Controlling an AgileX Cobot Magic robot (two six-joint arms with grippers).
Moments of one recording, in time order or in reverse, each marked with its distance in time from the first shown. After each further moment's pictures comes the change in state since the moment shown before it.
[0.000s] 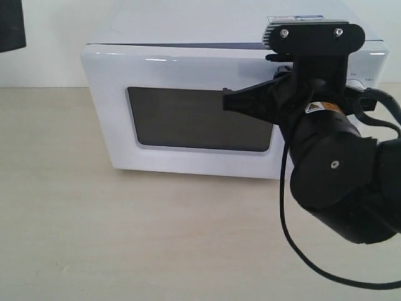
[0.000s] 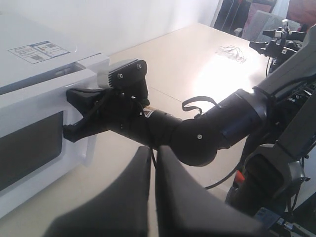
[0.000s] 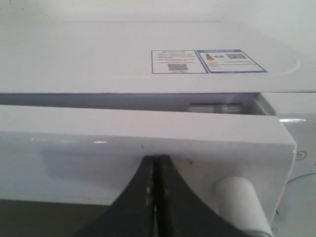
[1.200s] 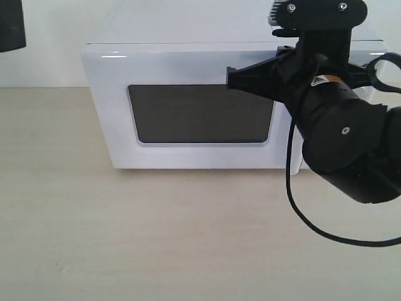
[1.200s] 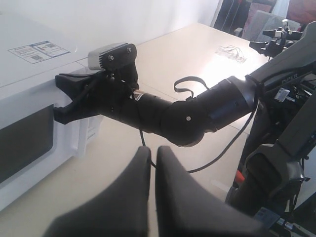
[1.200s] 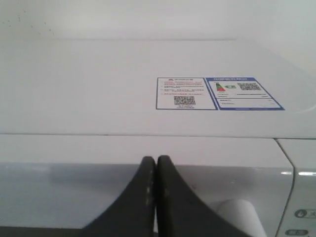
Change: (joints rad) left arm 0.000 0.000 0.000 0.000 0.000 0.000; right arm -0.117 0.001 -0.050 -0.145 0.118 0.036
